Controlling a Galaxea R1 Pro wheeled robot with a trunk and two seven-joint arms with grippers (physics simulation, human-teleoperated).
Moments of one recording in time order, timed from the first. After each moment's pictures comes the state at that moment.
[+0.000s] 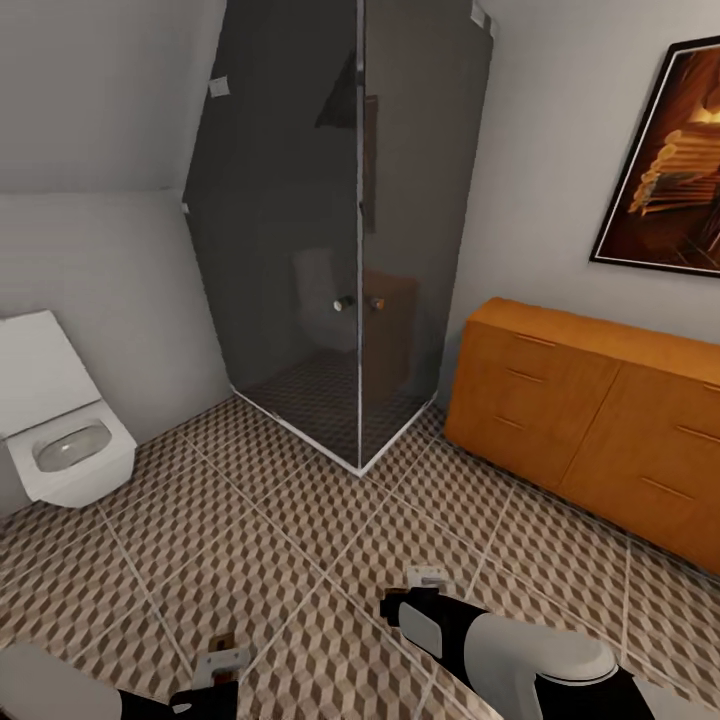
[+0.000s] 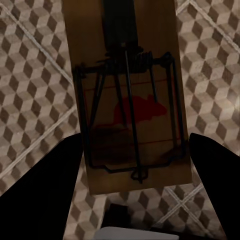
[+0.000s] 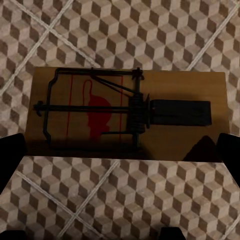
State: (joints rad) left arm -0.78 0.24 -2.34 -0.75 2.35 -0.40 0.42; right arm -0.82 0.17 1.76 -0.19 -1.85 0.15 -0.37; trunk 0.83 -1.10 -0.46
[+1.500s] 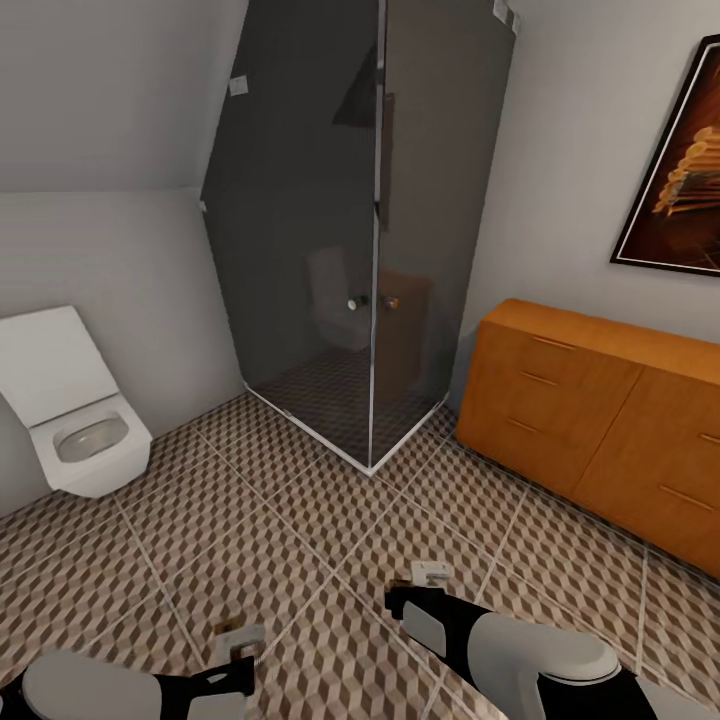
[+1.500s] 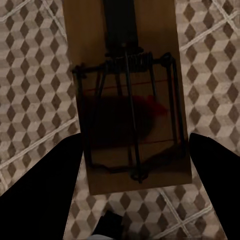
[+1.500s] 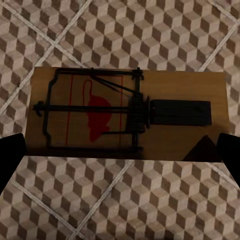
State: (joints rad) left arm -0.76 0.13 -2.21 -0.58 2.35 -0.32 0.56; right arm -0.81 0.16 1.76 -0.18 -1.85 0.09 -0.37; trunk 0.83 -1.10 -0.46
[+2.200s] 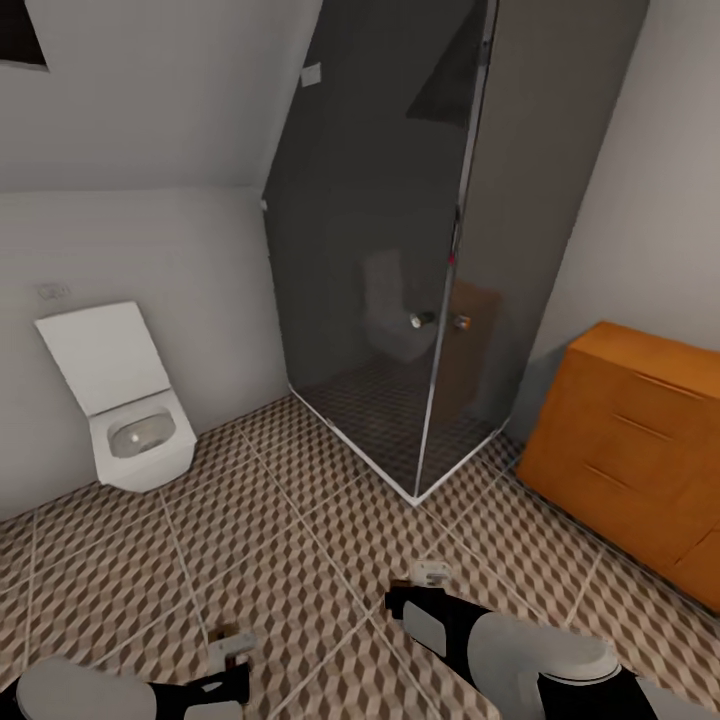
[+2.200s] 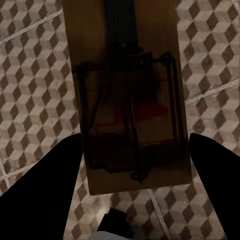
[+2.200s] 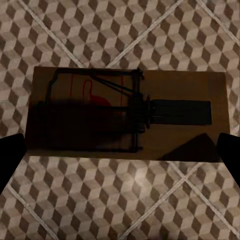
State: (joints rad) left arm -0.74 0.14 -2.21 -0.58 2.35 -0.34 0.55; right arm -0.81 0.16 1.76 -0.18 -1.85 0.09 -0.37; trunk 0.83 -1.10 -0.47
